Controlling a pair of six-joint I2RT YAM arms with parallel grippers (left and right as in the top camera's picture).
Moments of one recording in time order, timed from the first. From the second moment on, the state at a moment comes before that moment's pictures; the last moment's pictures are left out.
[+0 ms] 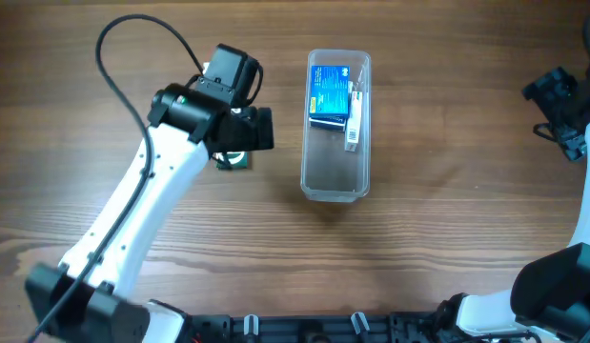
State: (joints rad) left arm -0.42 1.59 1.49 -1.14 -0.12 -0.47; right arm -0.41 1.64 1.54 -1.03 0.09 0.59
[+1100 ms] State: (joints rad) left arm -0.30 2.00 1.49 -1.03 0.01 -0.35; right arm -0.41 1.64 1.54 -1.03 0.09 0.59
